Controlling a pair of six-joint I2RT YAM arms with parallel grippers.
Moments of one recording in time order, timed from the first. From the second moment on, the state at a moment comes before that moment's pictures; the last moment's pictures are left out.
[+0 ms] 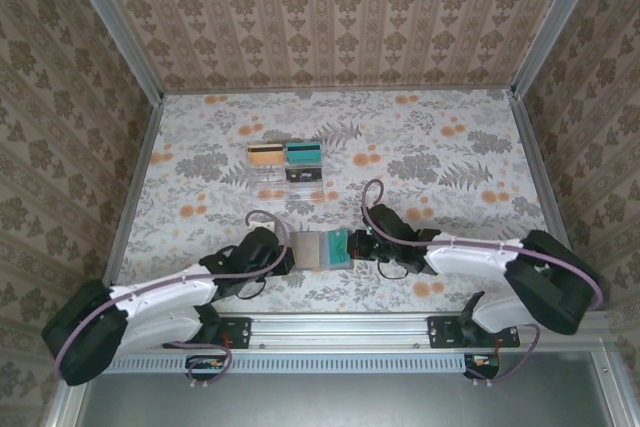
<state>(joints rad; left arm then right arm) -0.90 0.98 0.25 -0.10 -0.05 -0.86 0.82 1.34 0.52 0.02 -0.09 0.89</state>
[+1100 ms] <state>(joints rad) -0.82 0.95 0.39 0.33 0.31 -0.94 0.72 0.92 0.44 0.16 -0.26 0.83</state>
